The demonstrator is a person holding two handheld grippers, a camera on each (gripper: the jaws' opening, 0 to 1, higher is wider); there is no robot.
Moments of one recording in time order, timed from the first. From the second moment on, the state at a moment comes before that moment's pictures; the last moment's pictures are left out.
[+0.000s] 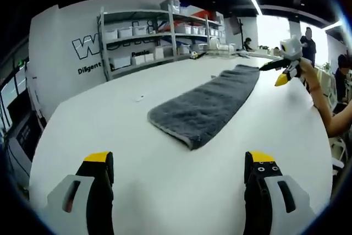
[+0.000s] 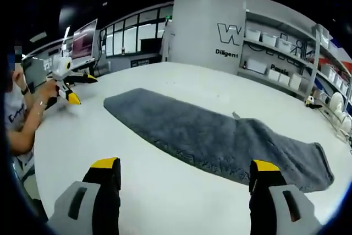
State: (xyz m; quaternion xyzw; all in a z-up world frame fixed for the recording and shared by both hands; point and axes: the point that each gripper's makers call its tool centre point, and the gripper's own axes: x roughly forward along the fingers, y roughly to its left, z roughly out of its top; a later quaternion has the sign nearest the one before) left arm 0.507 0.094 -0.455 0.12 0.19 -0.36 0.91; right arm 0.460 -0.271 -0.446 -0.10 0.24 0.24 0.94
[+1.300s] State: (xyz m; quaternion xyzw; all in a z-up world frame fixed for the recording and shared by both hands) left arm 0.609 0.021 -0.481 0.10 0.25 -0.33 0.90; right arm 0.453 -0.251 -0.454 -0.11 0.23 0.27 0.93
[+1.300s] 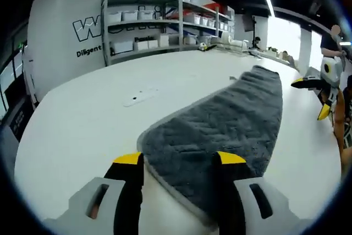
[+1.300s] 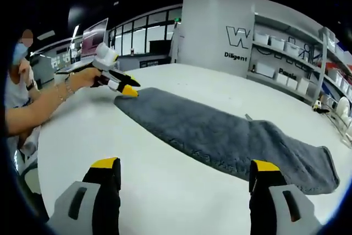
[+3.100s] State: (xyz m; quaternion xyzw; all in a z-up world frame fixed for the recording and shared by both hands) left arm 0.609 0.103 -0.491 0.16 0.27 -0.33 0.89; right arm 0.456 -0.256 -0.460 -0.09 0.24 0.26 0.93
